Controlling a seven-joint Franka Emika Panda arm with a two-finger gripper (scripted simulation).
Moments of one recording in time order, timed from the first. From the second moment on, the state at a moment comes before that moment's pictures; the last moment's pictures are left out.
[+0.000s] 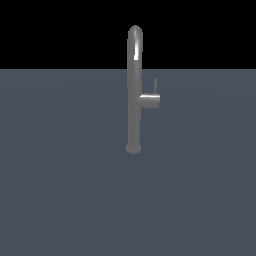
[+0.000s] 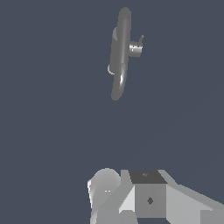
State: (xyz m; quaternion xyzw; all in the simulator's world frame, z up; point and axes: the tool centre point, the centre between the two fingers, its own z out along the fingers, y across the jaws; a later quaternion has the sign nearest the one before) arm -0.261 -0.009 0.494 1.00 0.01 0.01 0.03
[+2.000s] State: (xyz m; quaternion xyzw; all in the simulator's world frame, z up) arm -0.113 -0.019 0.466 0.94 -0.20 -0.20 -0.19
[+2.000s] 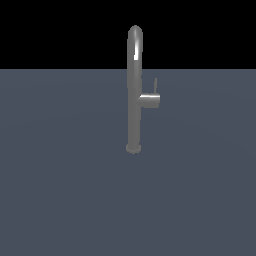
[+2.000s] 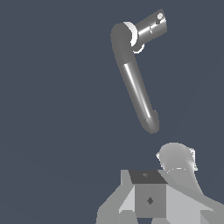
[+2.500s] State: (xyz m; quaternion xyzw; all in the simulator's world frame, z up) arm -0.060 -0.036 0.435 0.88 -0.29 -0.27 -0.27
